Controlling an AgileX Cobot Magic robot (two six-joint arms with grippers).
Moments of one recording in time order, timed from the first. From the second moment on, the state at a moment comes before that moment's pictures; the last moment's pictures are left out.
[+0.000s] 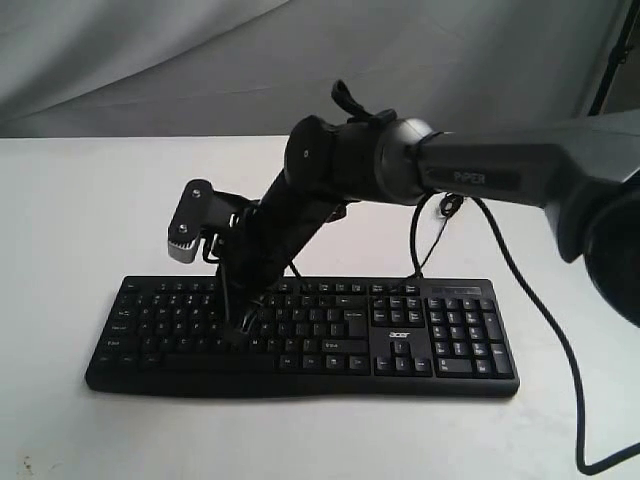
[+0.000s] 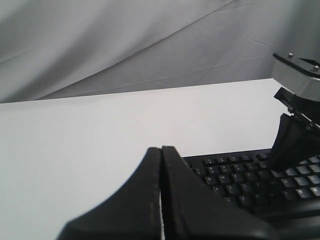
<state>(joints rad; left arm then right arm) -0.17 0.00 0.00 0.04 0.26 -0.02 0.70 2.26 -1.66 0.59 0.76 -1.16</state>
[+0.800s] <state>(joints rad) -0.17 0.00 0.00 0.04 0.26 -0.02 0.68 2.26 -1.67 0.57 0.75 -1.18</state>
